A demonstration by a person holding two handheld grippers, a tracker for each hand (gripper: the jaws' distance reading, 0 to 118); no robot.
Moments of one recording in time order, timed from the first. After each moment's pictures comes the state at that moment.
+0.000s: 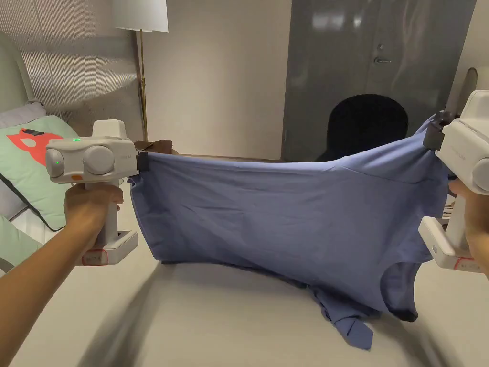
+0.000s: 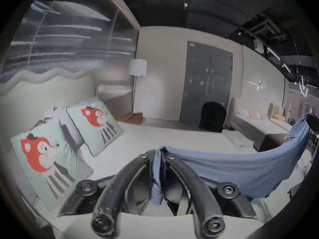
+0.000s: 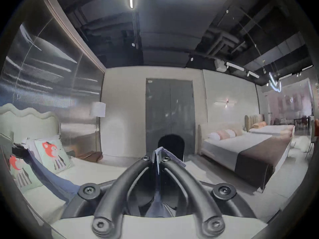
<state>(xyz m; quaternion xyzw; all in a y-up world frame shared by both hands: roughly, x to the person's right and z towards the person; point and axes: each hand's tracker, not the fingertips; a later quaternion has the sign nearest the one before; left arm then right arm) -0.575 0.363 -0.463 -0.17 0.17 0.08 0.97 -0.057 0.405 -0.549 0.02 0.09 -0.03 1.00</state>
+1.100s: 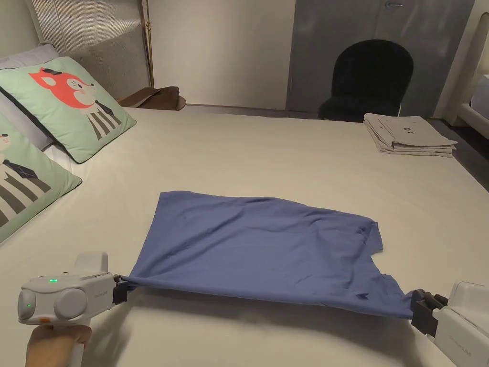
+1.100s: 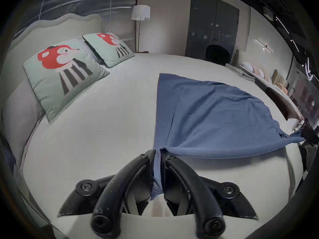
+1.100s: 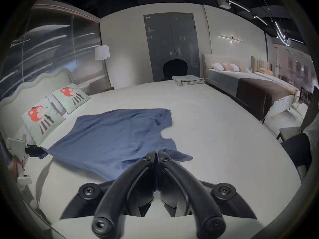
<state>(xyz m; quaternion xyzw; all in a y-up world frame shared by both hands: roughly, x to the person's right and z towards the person) -0.530 0.140 -0.185 -0.36 0.17 0.10 0.91 0.028 0.168 -0.277 -0.25 0.13 -0.04 0.96</state>
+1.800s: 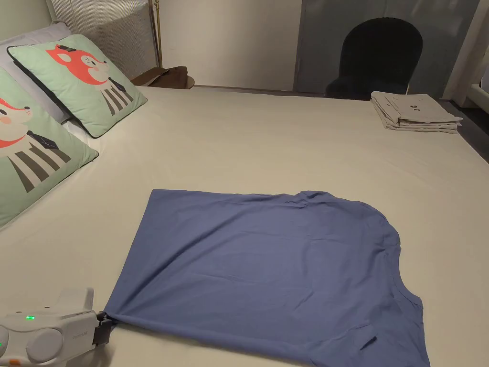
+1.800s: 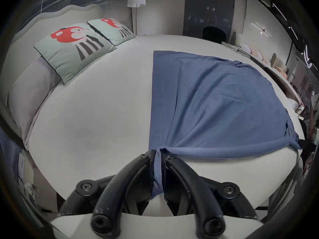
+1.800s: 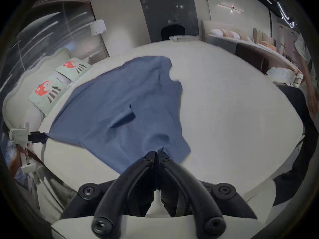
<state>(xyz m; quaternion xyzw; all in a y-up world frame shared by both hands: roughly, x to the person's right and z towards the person) -0.519 0.098 -0.057 -0.43 0.16 0.08 0.89 0.056 0.083 -0.133 -0.43 0.12 -0.05 0.89</state>
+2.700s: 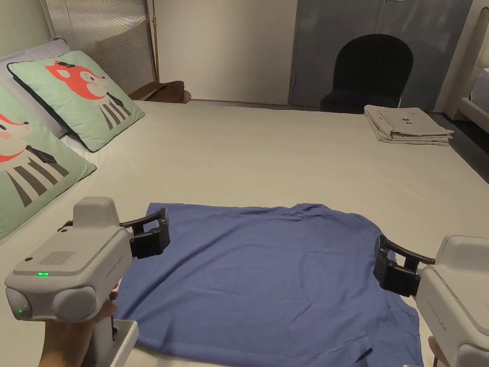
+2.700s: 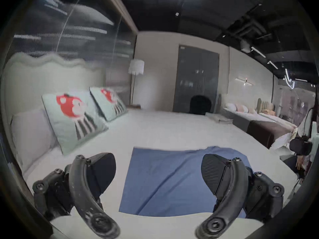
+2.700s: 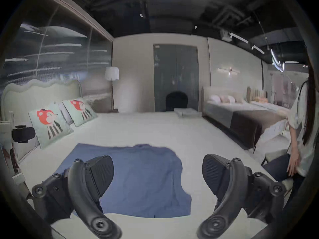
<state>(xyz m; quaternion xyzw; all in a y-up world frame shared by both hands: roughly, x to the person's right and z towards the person) -0.441 0.252 -0.091 -0.09 0.15 0.05 0.98 -0.023 0.253 -0.175 -0.09 0.11 0.00 0.99</state>
